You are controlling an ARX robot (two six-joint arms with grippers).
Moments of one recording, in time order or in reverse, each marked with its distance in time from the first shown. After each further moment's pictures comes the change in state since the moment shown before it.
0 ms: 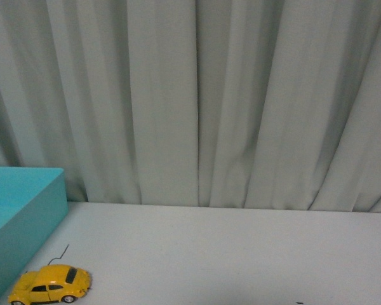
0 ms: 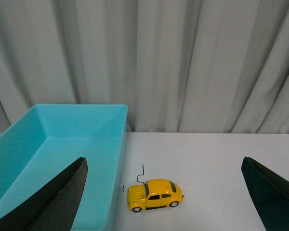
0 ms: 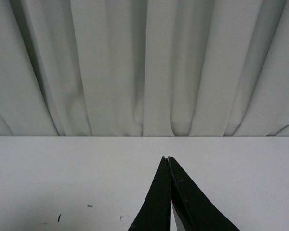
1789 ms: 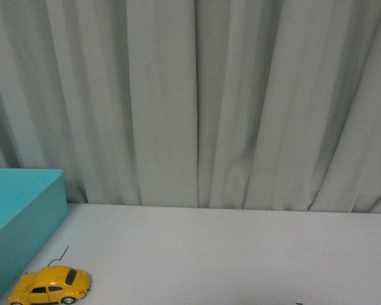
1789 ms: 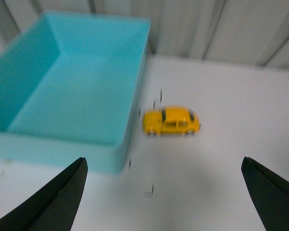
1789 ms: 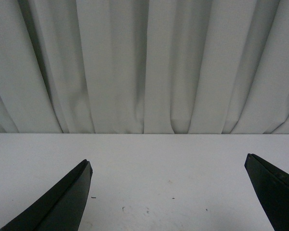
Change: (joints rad) left arm -0.086 0.172 0.126 -0.290 -0.190 -0.089; right arm 0.000 -0.359 0.001 -0.352 0.003 0.001
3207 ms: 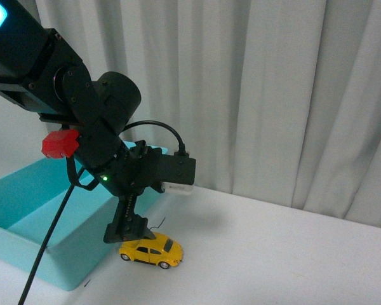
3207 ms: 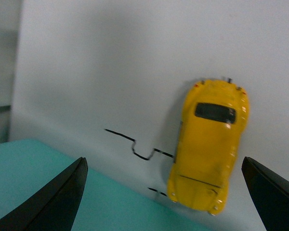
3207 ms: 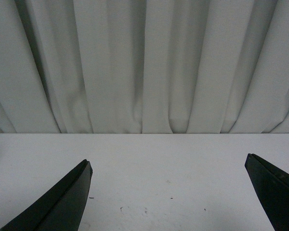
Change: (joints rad) left arm 0.143 1.772 1.038 -0.035 0.391 1.424; right arm 0.000 0.000 0.000 0.000 -0.001 0.000
